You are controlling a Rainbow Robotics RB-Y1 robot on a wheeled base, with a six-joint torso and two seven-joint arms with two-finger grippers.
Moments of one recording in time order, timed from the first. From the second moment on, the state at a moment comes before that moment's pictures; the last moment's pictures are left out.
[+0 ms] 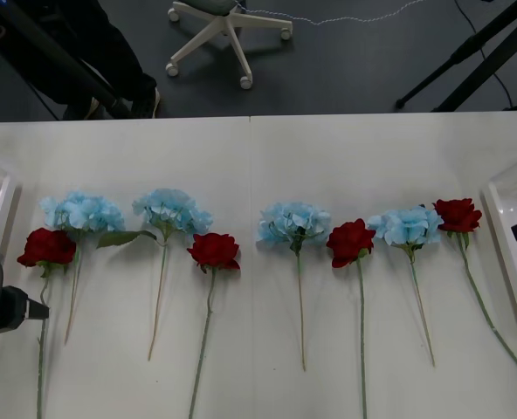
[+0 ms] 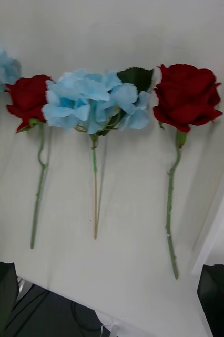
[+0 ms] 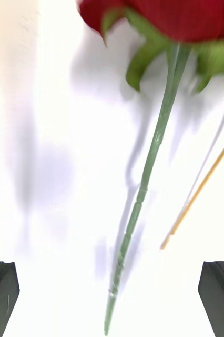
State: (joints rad) right arm -0.18 -1.01 -0.28 -1.91 -1.33 1.74 1.51; left arm 0.05 0.62 0.27 -1.68 0.74 1.51 -1.51
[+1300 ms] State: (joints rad) right arm -0.27 -1.00 0.28 -1.66 -0.79 1.24 1.20; left arm -0.03 0.55 0.19 -1.47 0.63 1.32 -1.54
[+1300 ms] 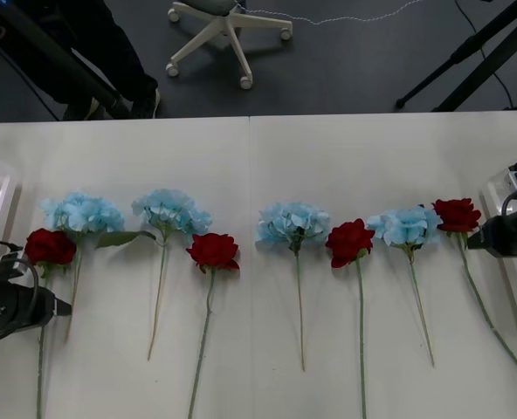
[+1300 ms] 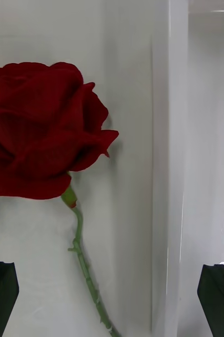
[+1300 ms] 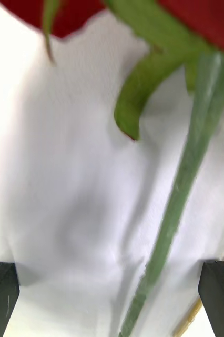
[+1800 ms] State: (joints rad) right arm -0.29 -0.96 0.38 -1.55 -0.78 1.12 1.20; left arm -0.04 0.55 0.19 -1.44 0.61 1.25 -1.56
